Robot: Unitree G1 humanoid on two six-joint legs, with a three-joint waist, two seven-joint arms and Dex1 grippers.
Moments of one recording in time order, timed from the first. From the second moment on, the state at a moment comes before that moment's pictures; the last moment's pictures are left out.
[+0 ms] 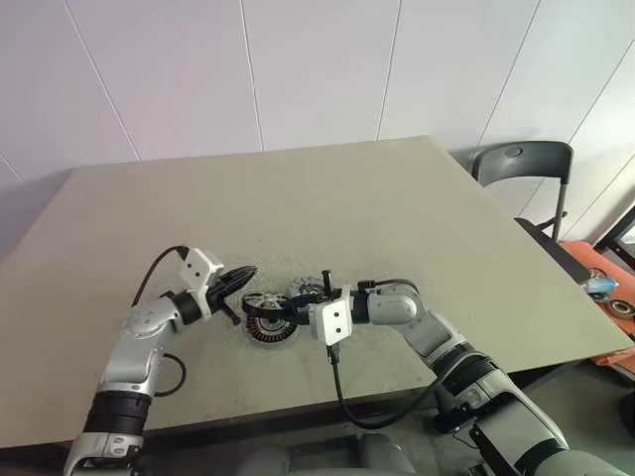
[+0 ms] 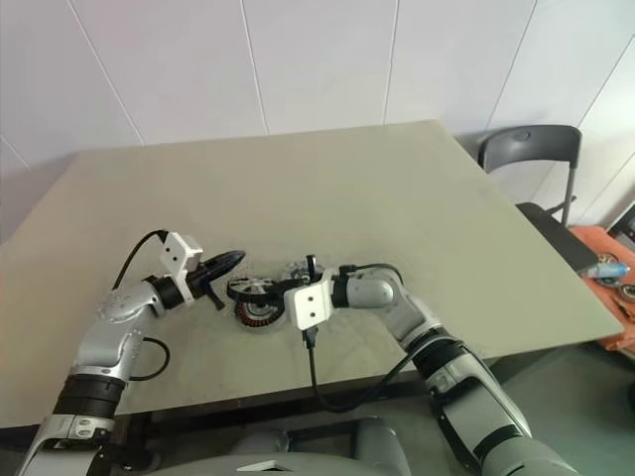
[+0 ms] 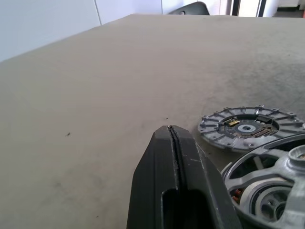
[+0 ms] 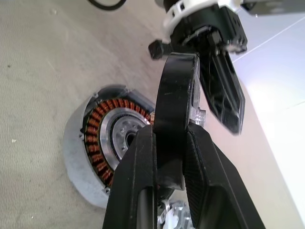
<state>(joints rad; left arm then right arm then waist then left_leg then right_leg) -0.20 0.47 0.06 0.16 -0.27 0.05 -0.82 -0.52 -0.33 0.49 0.38 -0.22 -0.57 0.87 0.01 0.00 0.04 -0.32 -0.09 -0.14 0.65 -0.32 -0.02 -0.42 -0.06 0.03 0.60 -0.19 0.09</state>
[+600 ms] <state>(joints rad) -0.17 0.47 0.07 0.21 -0.27 0.01 -0.83 -0.54 -0.32 0.49 0.43 -0.22 -0.58 0.83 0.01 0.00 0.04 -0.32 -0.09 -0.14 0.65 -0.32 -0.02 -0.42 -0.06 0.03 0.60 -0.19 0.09</state>
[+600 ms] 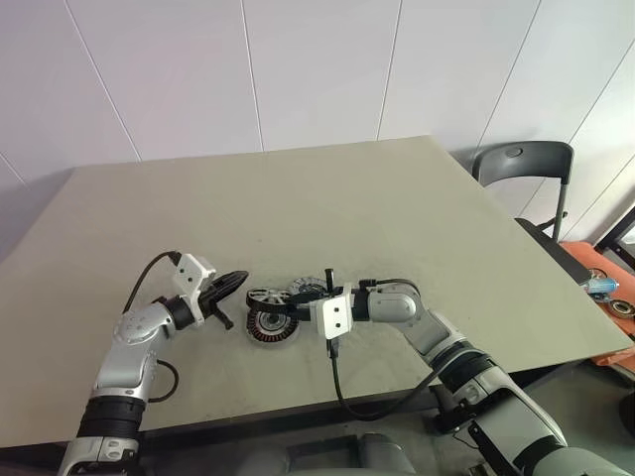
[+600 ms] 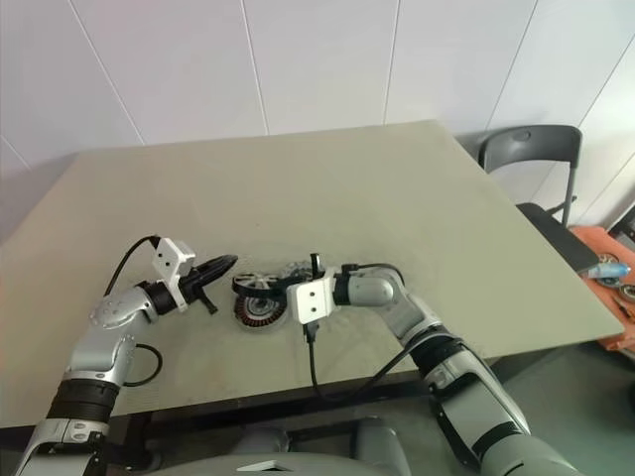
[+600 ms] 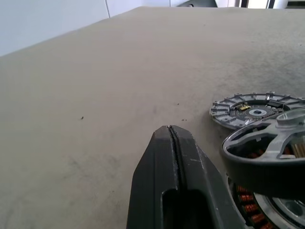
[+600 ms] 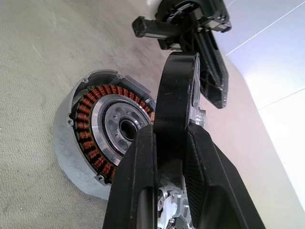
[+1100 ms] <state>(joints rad) -0.17 0.47 0.07 0.28 -0.27 -0.05 -0.85 -0.54 -0.32 0.48 0.43 -0.19 -0.53 0.88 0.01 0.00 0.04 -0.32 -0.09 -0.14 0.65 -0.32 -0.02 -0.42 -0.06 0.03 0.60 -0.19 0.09</state>
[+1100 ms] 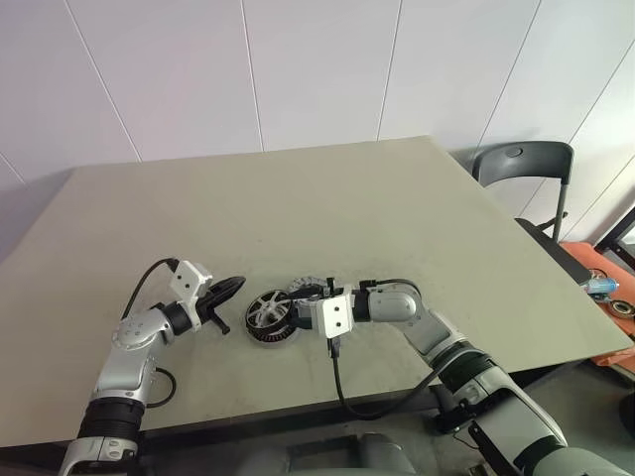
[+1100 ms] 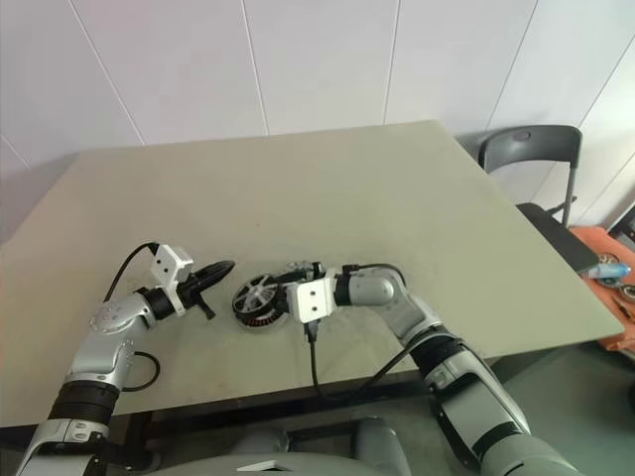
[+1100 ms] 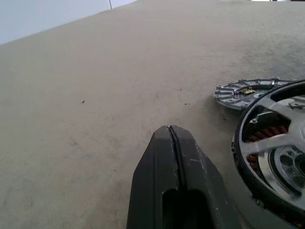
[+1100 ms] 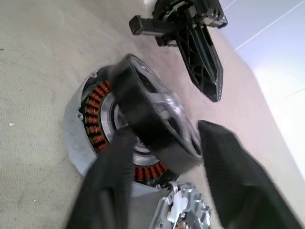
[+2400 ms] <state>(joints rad) -0.08 0.61 0.04 -0.02 -0.39 0.28 -1.01 -0.51 -0.46 0.40 0.15 0.13 0.14 1.22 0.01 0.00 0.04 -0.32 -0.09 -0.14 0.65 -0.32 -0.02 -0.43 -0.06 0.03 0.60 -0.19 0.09</state>
